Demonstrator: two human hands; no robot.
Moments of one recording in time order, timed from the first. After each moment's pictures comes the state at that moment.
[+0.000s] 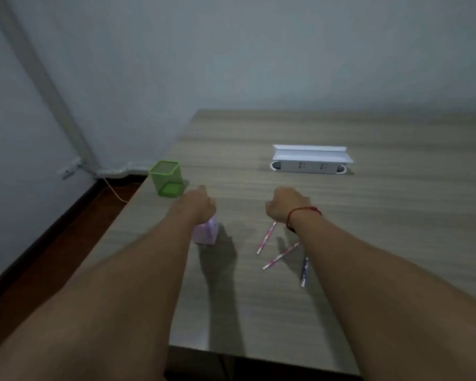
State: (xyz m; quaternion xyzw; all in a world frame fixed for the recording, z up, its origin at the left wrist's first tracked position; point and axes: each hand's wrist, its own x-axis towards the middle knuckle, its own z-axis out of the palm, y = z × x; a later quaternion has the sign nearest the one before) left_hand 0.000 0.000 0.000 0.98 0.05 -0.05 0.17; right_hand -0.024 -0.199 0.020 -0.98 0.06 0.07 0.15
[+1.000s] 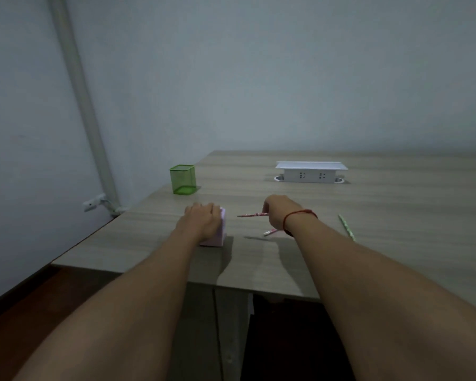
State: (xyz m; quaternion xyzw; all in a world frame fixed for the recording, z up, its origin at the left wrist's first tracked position) left_hand -0.134 -0.008 -0.099 0.96 0.04 0.11 0.24; right_hand -0.130 -0.189 -0.072 -0.99 -0.05 -0.05 0.13
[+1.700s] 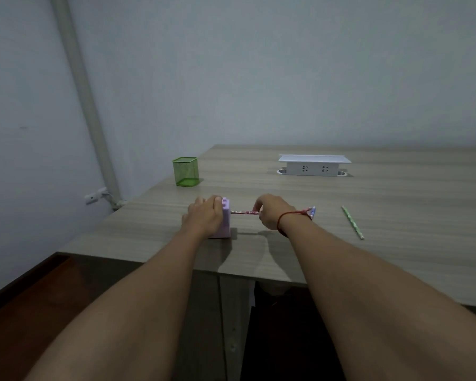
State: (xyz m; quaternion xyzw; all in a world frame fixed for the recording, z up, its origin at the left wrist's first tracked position) left_hand -0.135 -0.005 -0.118 0.95 0.04 0.14 0.26; right_hand -0.134 -0.172 -0.092 -0.98 -0.07 -0.02 0.19
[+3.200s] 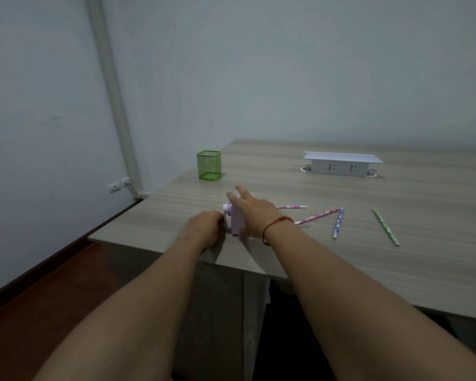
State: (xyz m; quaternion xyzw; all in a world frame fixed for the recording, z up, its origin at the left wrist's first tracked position) left_hand -0.145 0.049 -0.144 0.98 0.01 0.08 0.17; right_hand -0.138 -0.096 -0.104 -0.97 -0.25 -0.06 0.04
